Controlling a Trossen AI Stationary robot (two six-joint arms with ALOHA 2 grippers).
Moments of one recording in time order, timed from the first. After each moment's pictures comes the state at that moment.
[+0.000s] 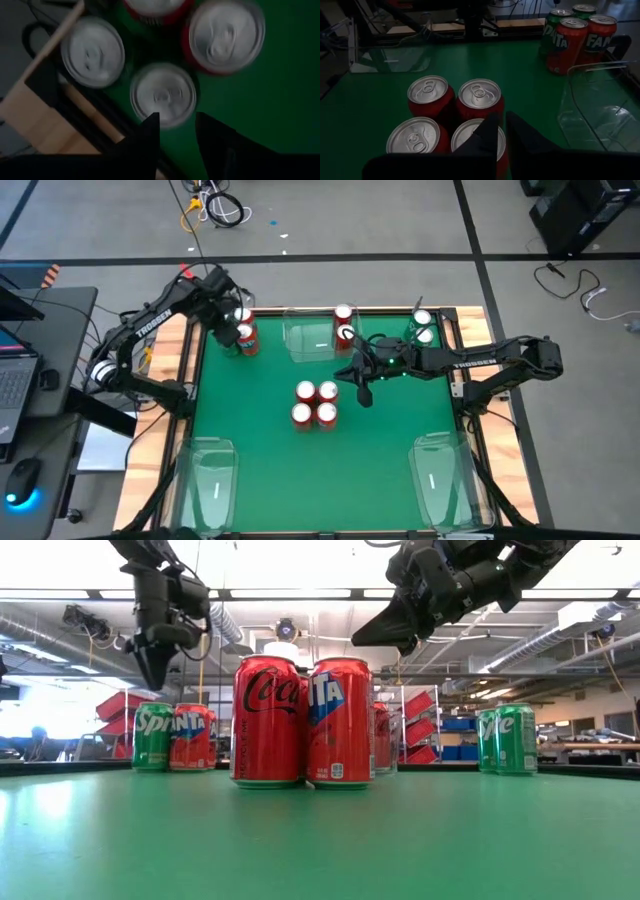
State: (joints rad) left arm 0.95 1.34 1.21 -1.26 -0.09 0.13; right arm -0.16 1.37 0.77 0.21 -0.16 0.00
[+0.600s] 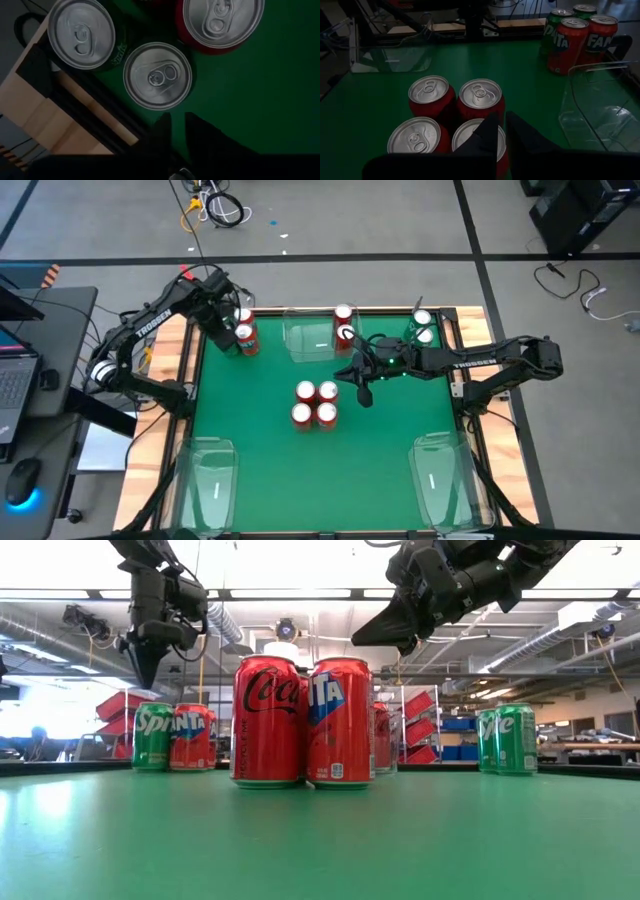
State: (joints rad) left arm 0.95 1.34 1.21 -1.31 -0.08 0.15; right arm -0.16 1.37 0.77 0.21 -0.16 0.00
